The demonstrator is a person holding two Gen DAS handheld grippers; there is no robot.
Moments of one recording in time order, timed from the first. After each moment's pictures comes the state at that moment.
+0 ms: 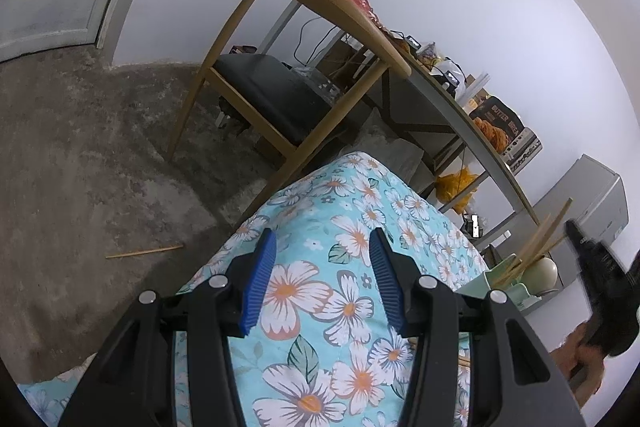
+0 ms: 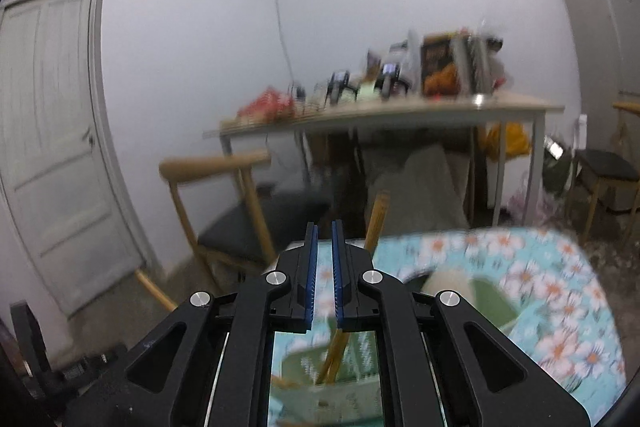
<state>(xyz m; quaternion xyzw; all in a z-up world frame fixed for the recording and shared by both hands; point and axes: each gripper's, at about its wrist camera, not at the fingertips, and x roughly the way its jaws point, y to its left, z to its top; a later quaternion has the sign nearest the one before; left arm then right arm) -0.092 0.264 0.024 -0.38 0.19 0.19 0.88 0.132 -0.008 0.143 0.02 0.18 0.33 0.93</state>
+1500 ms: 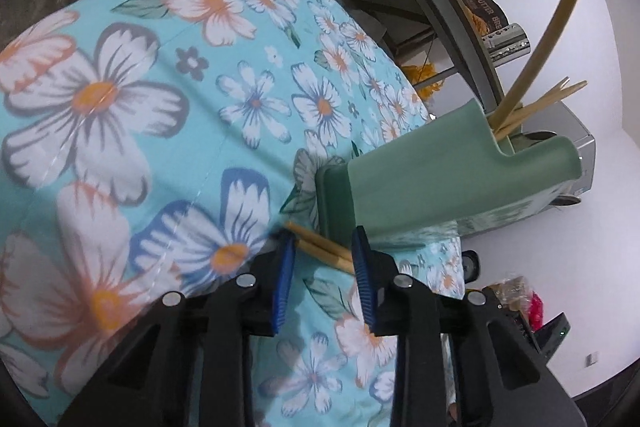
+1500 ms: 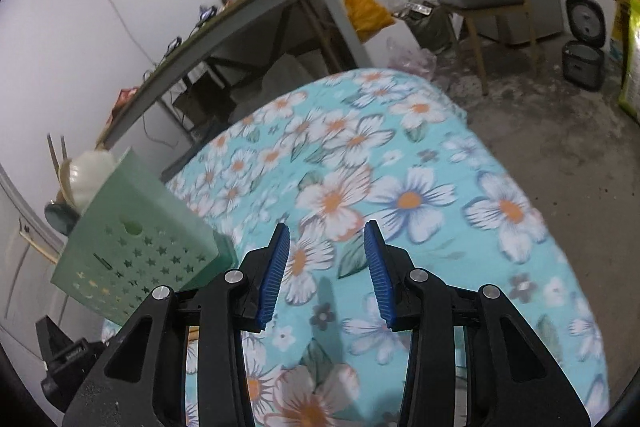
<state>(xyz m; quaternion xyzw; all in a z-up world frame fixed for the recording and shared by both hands) 0.040 0.149 -0.044 -0.47 0.33 0.03 0.82 0.191 -0.225 0.015 0.18 0.36 0.16 0.90</state>
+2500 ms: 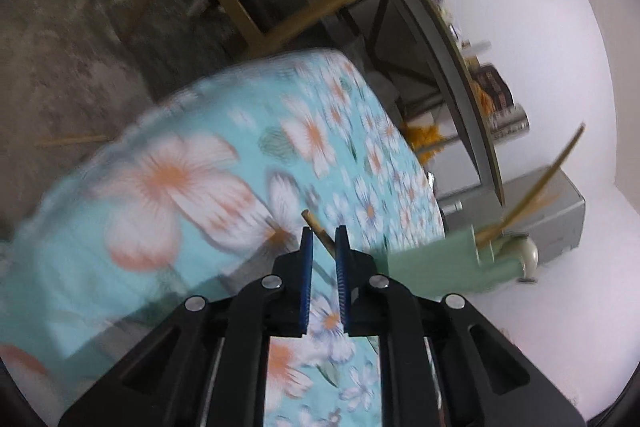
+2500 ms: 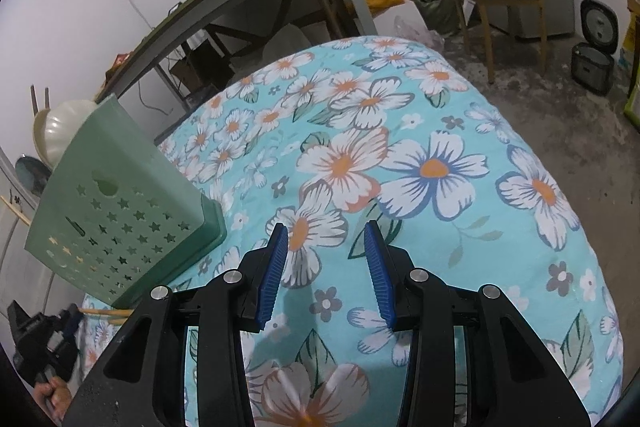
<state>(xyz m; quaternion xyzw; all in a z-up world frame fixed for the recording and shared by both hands) -0.028 0.245 -0.031 -0.52 0.25 0.08 0.81 0.198 -0.206 -0.006 0.14 0.40 0.16 0.89</state>
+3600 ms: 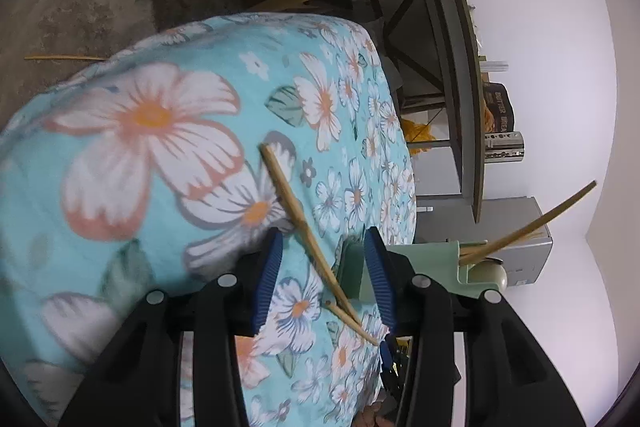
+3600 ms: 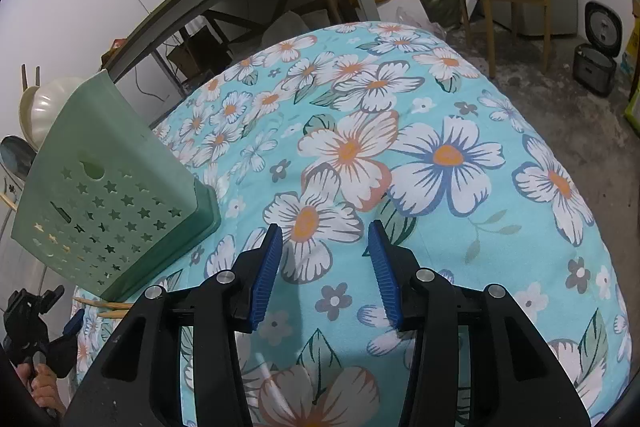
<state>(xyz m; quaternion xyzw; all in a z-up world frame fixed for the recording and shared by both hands) -0.005 0.240 -0.051 -0.63 0.28 0.04 0.73 0.199 -0.196 -0.014 0.12 0.41 0.16 0.89</state>
